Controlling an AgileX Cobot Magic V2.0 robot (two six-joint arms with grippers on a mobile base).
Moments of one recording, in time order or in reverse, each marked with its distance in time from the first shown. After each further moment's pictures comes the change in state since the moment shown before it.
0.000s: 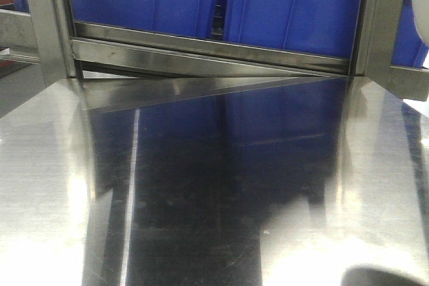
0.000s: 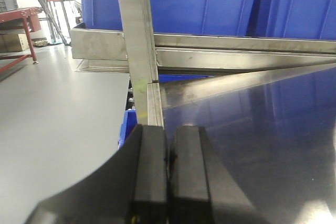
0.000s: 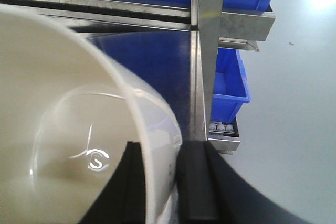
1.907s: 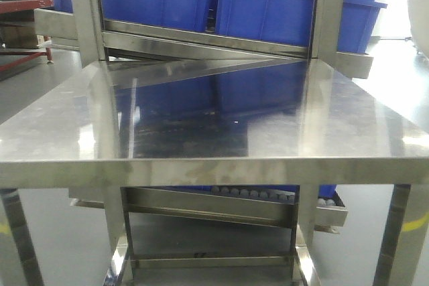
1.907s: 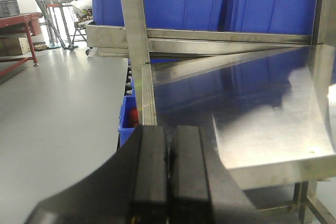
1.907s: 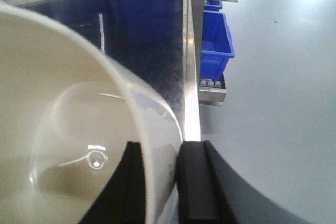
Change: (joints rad) left arm 0.000 0.000 0.000 0.000 0.000 0.000; right arm 0.000 0.021 0.002 0.000 -0.002 0.000
